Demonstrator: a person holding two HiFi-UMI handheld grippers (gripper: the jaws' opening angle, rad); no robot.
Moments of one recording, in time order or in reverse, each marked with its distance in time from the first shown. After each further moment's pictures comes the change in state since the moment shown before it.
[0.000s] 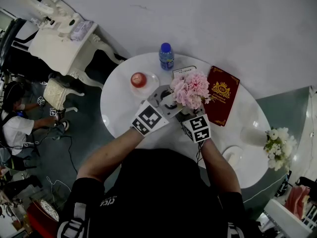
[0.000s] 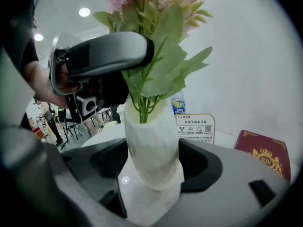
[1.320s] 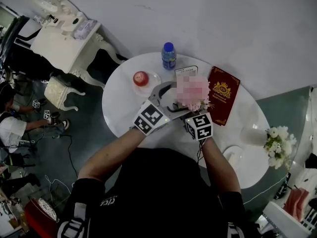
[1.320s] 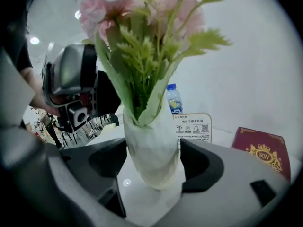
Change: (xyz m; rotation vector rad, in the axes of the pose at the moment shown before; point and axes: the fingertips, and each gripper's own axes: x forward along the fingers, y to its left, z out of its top) left arm -0.008 -0.002 -0.019 -0.084 0.057 0.035; right arm -0.004 -0.005 -0.001 0.041 -0.006 -0.017
